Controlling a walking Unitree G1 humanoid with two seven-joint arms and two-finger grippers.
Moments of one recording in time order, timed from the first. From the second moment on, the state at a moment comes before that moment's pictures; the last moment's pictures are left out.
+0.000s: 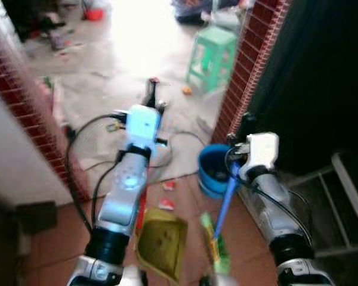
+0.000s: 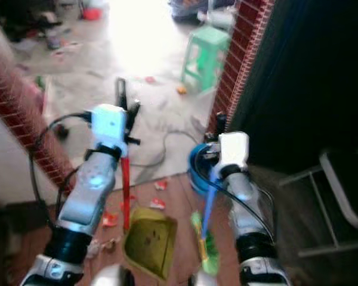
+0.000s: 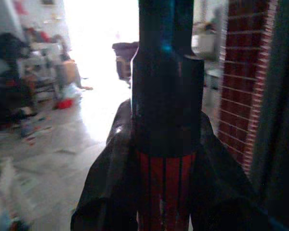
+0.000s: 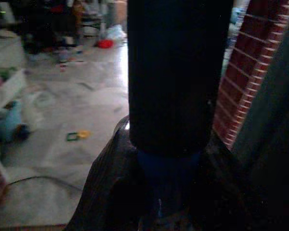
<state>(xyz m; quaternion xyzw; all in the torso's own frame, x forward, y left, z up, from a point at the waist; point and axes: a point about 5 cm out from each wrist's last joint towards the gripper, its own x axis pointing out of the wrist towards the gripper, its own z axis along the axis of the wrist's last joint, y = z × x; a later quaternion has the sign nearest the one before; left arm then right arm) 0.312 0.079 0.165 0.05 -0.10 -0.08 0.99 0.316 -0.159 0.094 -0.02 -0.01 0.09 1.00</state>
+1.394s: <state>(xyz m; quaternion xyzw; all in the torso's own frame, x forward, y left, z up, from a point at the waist) 0.302 0.107 0.169 0.09 -0.09 -0.02 0.99 0.324 -0.165 0.097 -0.03 0.00 0.09 1.00</state>
